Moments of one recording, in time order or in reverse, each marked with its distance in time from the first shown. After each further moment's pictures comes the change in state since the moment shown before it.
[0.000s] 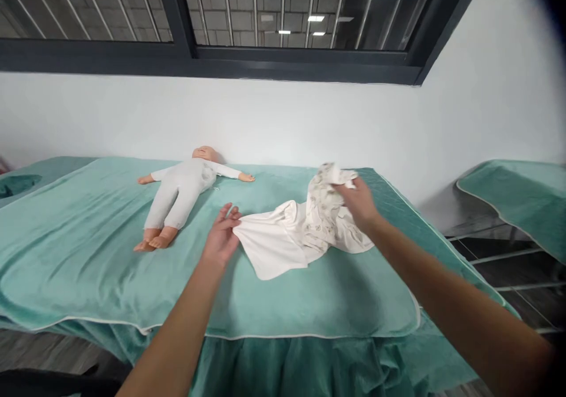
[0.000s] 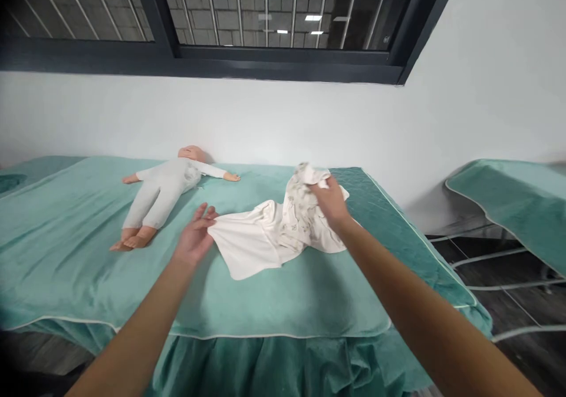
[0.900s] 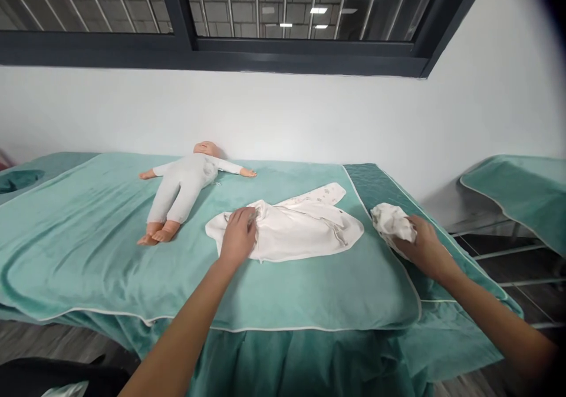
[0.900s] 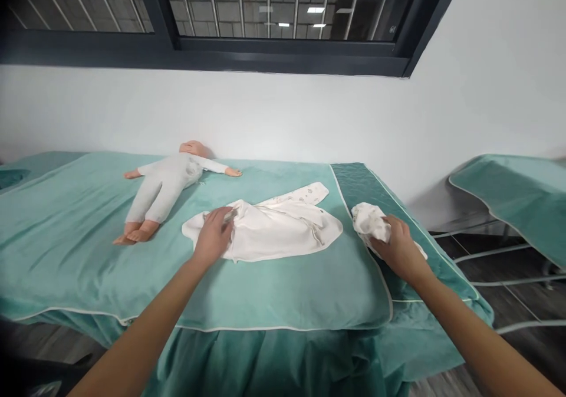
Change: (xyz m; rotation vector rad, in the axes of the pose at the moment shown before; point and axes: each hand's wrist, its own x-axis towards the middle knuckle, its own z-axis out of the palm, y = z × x) left_hand -0.006 -0.031 -0.022 1.439 -0.219 0.709; right_hand -0.089 0.154 -0.136 -0.568 0.130 -0.100
